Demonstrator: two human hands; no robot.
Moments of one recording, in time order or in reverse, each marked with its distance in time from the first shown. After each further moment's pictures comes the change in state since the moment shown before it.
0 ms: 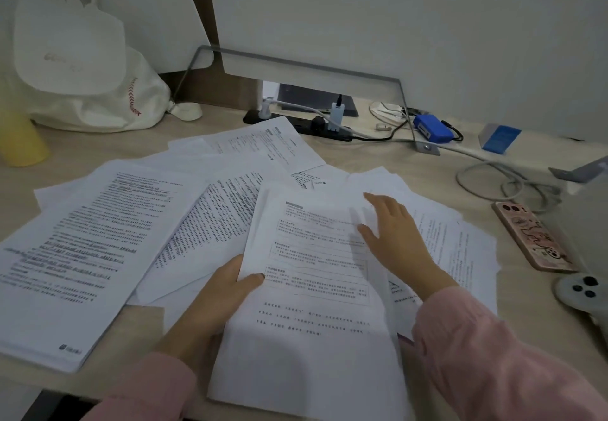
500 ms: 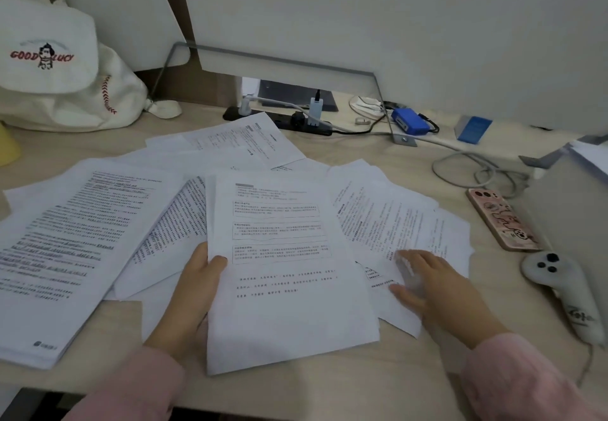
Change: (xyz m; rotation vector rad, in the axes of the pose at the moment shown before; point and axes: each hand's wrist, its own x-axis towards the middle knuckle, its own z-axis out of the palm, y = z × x) left_hand -0.005 -0.005 0.008 -0.192 0.203 0.025; right_hand -0.100 0.062 -0.027 -0.170 -0.192 0.133
